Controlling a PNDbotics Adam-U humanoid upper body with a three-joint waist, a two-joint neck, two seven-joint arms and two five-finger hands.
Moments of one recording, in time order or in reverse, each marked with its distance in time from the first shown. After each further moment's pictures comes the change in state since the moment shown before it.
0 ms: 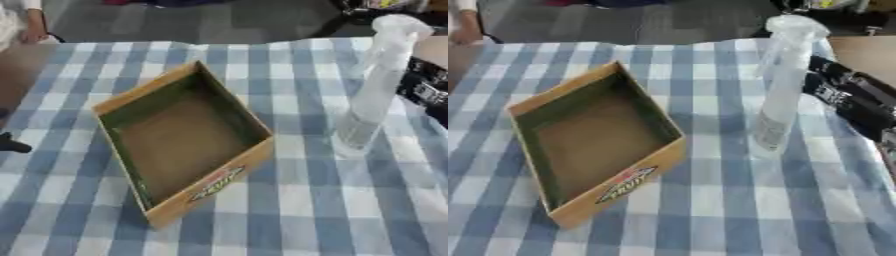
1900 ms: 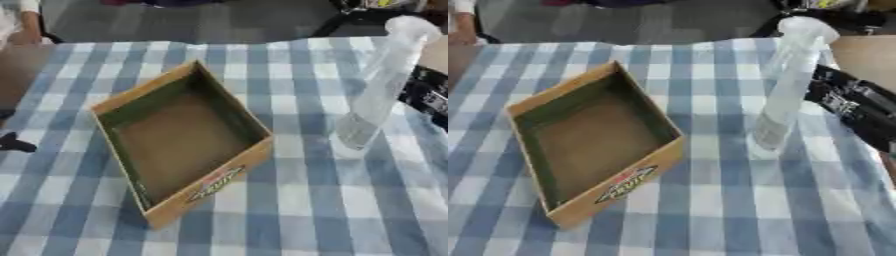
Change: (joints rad) left arm 0.000 -0.008 0.000 0.000 -0.003 0.004 -0.011; right arm 0.050 -0.004 0.000 -0.093 0.003 0.022 0.015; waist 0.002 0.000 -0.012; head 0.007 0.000
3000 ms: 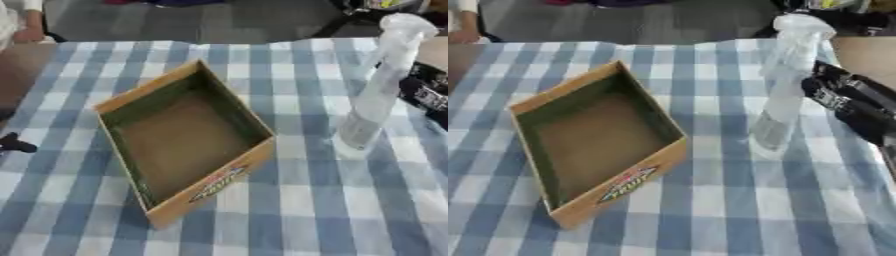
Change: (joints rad) left arm 0.000 0.000 0.000 0.000 0.000 0.000 -0.001; right arm -0.026 0.008 0.013 0.000 0.030 0.008 0.005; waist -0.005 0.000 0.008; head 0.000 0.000
